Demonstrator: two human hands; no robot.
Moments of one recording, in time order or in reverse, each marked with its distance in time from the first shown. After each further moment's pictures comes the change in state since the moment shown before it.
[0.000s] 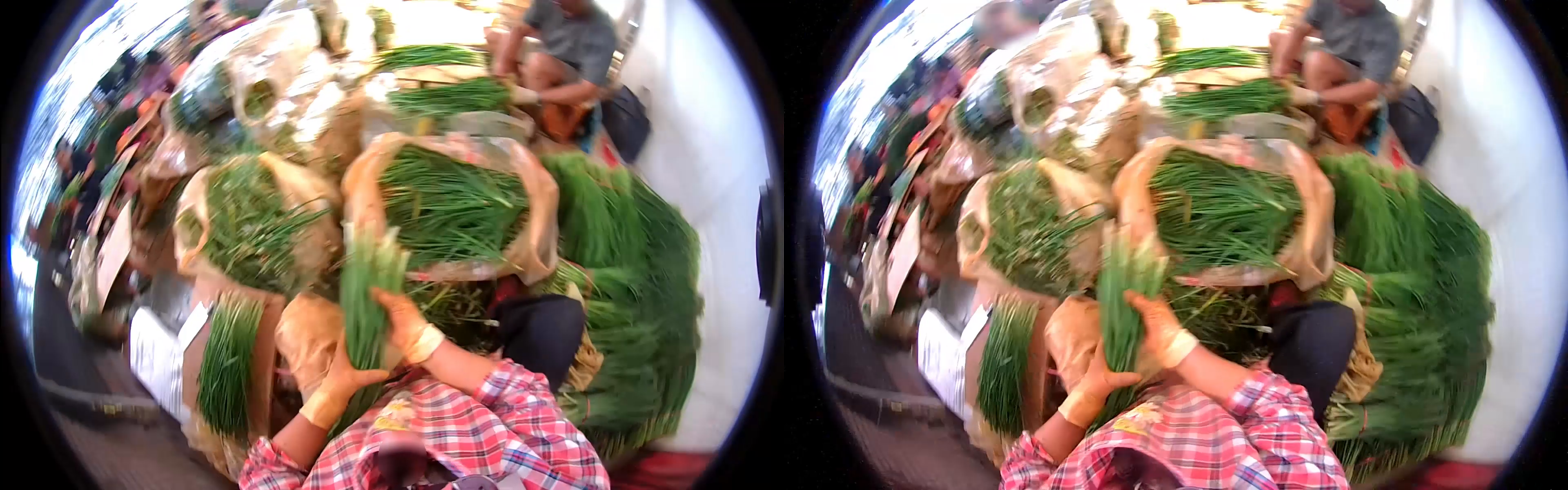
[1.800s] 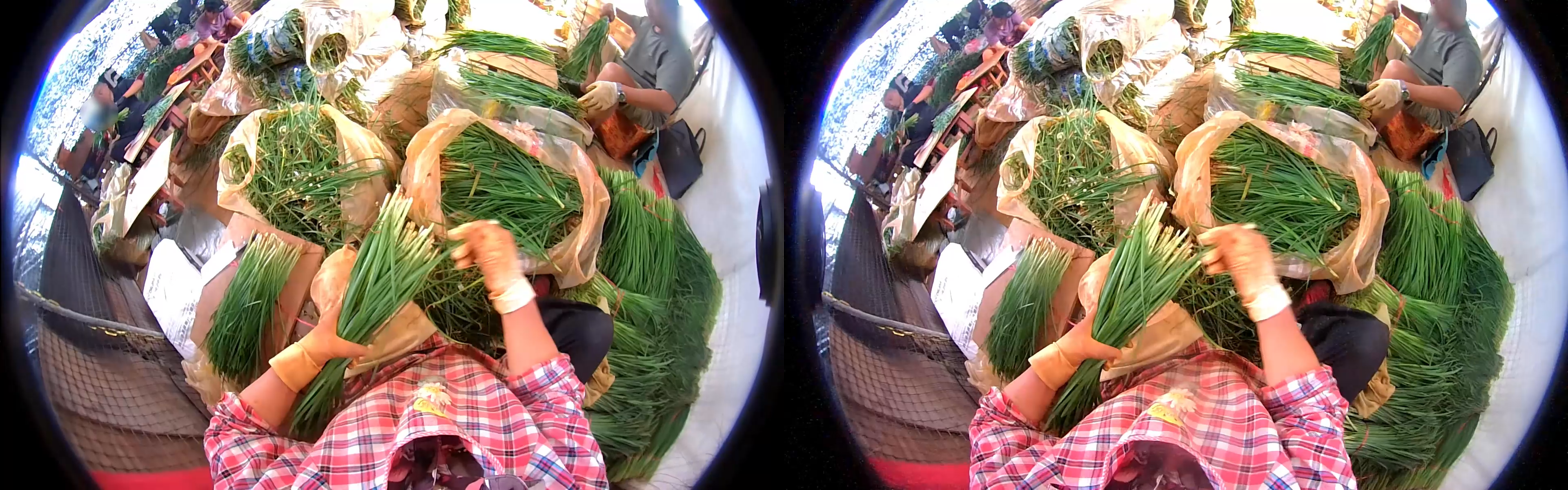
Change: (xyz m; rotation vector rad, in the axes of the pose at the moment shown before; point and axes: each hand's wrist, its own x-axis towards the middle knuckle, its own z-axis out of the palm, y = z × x) left_hand -0.032 0.006 -0.078 0.093 -0.083 0.018; right_hand -0.022 -0.085 0.043 -1.136 0.072 -0.403
